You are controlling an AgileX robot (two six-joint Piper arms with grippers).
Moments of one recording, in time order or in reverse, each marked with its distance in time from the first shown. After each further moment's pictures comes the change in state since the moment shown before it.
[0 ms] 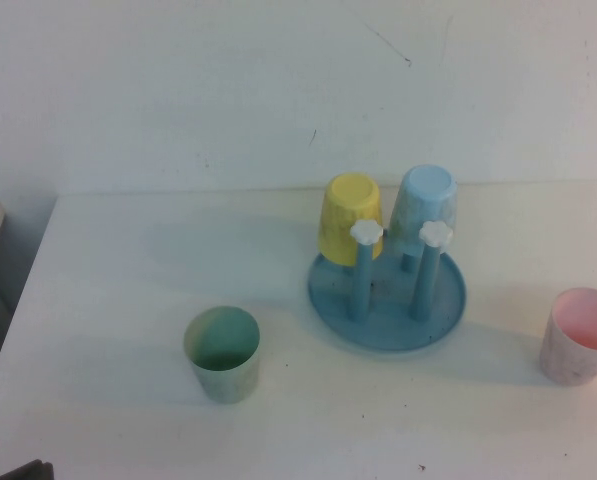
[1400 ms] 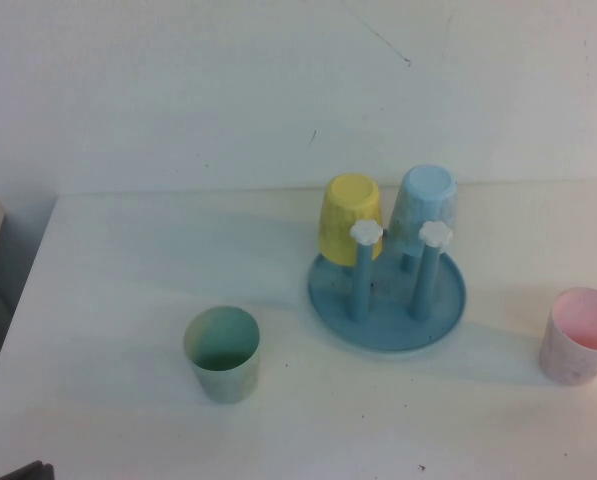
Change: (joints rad) right arm -0.196 -0.442 0.488 -1.369 -0.346 1.493; left arm 0.000 0.000 0.000 0.000 0.005 0.005
